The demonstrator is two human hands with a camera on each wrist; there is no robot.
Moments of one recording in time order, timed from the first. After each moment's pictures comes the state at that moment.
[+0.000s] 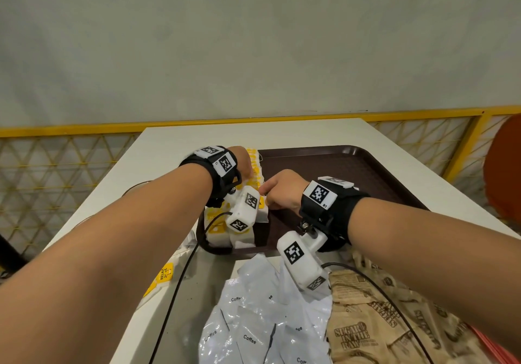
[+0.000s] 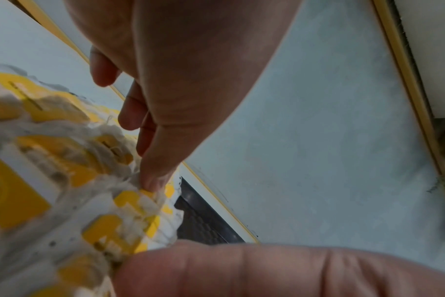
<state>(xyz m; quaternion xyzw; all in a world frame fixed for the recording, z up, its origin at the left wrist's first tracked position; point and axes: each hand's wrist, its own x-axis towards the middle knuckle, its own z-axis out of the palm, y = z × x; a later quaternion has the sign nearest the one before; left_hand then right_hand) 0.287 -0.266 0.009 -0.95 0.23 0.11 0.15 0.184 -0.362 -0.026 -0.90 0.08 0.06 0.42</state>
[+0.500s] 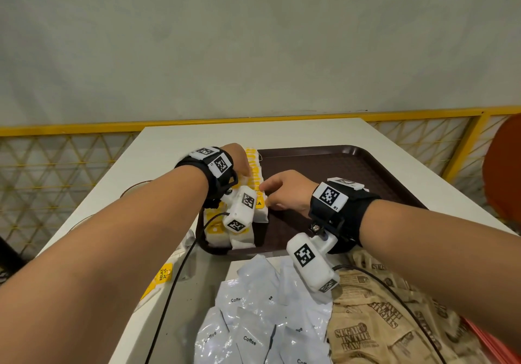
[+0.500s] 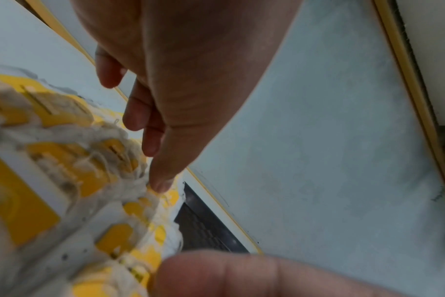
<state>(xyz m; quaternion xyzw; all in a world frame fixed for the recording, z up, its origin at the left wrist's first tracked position) 0.284 -0.253 0.010 -0.97 0.20 0.10 -0.01 0.170 -0.366 -0.026 -0.86 0.08 0.05 0.51</state>
